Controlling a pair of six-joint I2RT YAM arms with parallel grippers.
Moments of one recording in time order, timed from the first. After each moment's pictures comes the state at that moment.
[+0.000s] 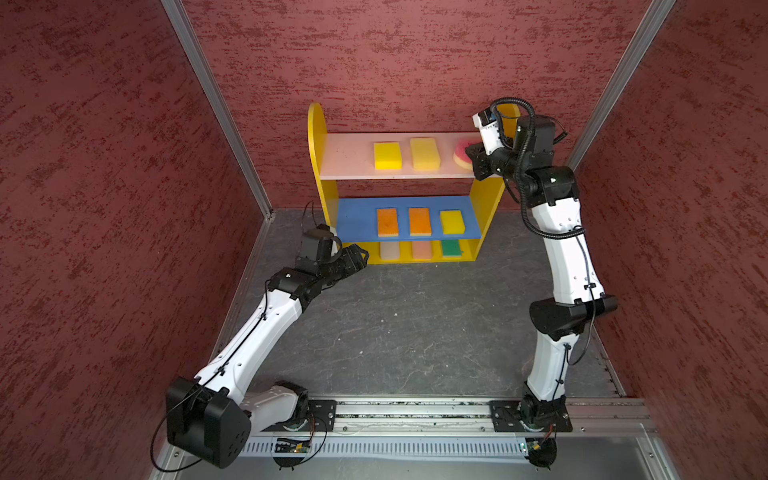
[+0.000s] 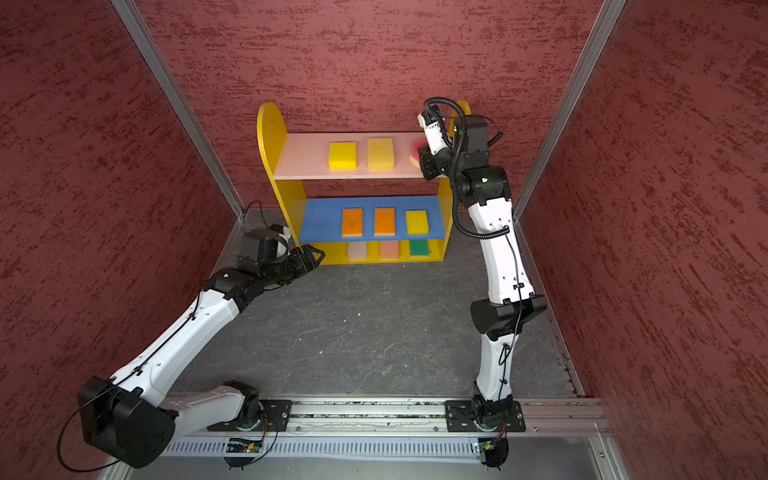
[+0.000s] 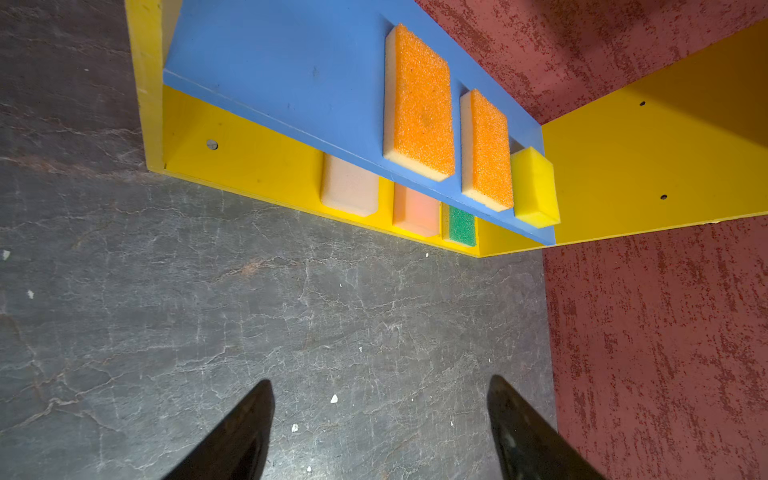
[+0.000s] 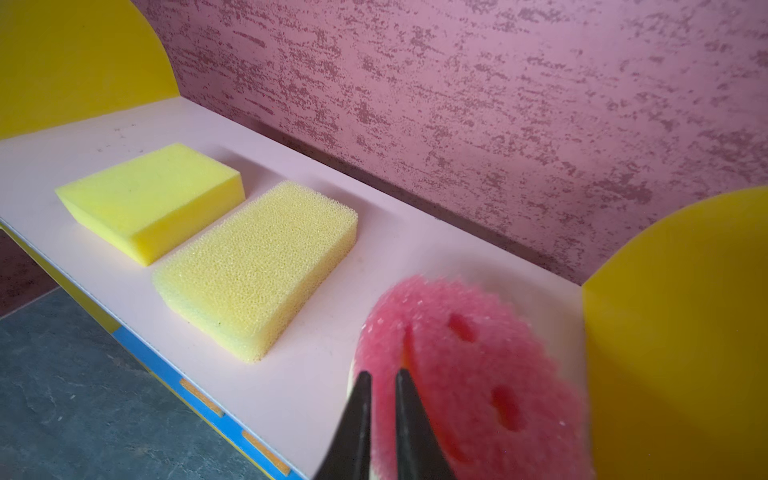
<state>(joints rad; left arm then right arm) -0.32 1.19 1.05 -0.50 0.19 -0.75 0.22 1.98 2.59 -0.86 -0.24 -0.22</state>
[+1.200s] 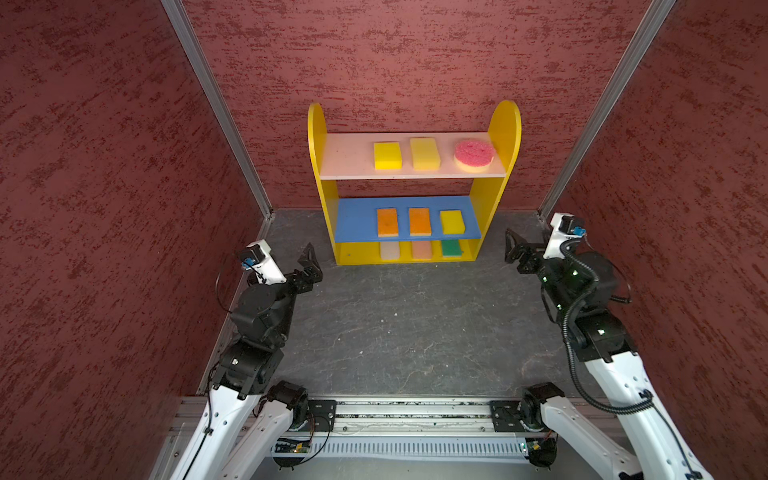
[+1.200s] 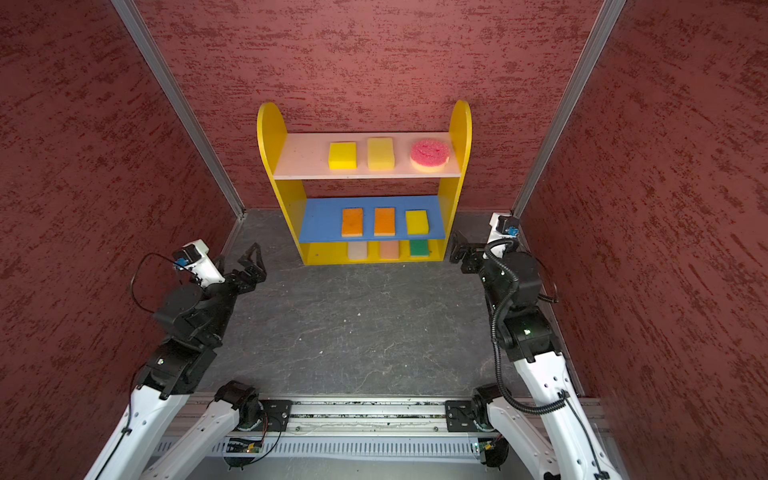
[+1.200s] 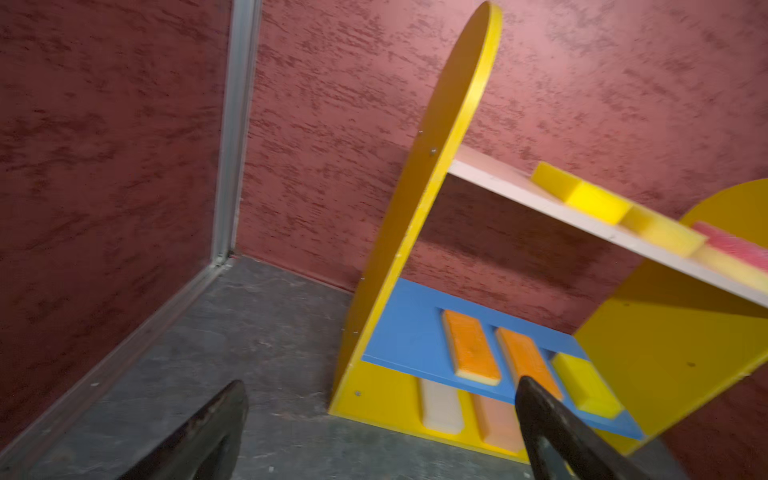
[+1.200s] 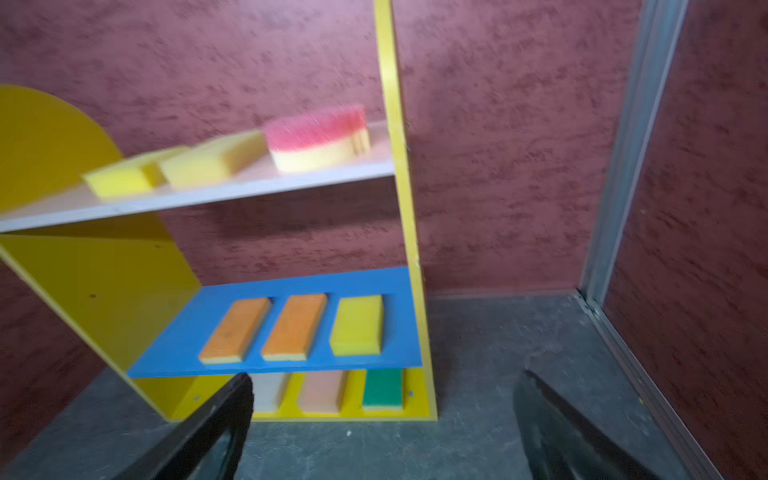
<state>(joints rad) -0.30 0.56 0.71 -0.19 -0.43 -0.30 0.22 0.81 0.88 -0.19 0.14 0.21</state>
